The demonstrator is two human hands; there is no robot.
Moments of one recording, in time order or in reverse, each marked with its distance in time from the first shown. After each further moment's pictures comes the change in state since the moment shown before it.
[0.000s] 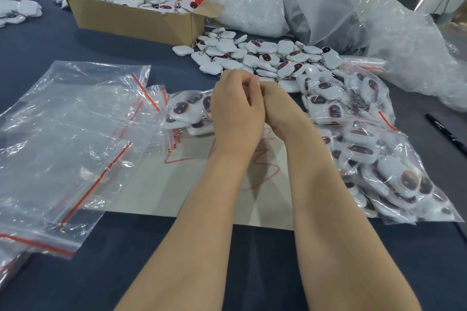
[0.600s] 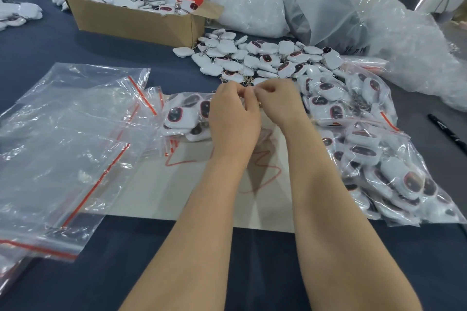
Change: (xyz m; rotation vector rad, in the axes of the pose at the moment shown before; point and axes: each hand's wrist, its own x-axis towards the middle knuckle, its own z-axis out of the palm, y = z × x) left_hand 0.002 -0.016 0.002 0.109 -0.069 -0.145; right_hand 0.018 0.012 -0.005 -0.260 0.270 0.020
